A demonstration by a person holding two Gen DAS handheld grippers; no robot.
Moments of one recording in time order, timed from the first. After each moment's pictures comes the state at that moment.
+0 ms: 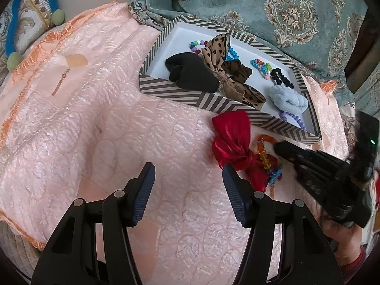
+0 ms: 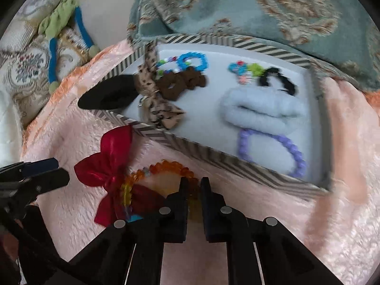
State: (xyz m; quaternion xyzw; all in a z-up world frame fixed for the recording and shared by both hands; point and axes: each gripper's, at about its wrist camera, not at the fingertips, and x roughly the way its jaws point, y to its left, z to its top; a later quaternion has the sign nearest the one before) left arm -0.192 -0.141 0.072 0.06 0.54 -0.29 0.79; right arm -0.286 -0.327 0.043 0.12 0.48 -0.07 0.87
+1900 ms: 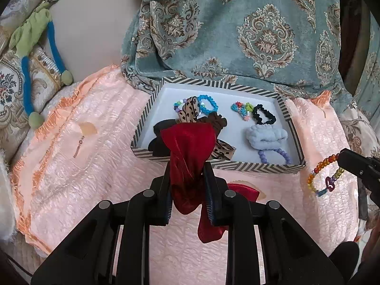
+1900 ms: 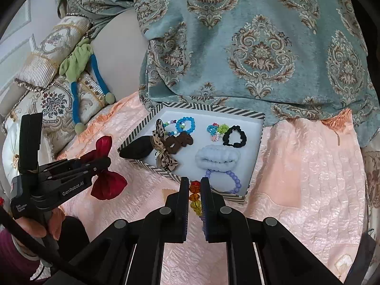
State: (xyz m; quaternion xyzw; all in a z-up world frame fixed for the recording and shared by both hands) left arm -0.226 -0.185 0.148 0.11 0.41 -0.27 0.86; right arm -0.360 -0.357 0.165 0.14 0.38 -0.07 0.91
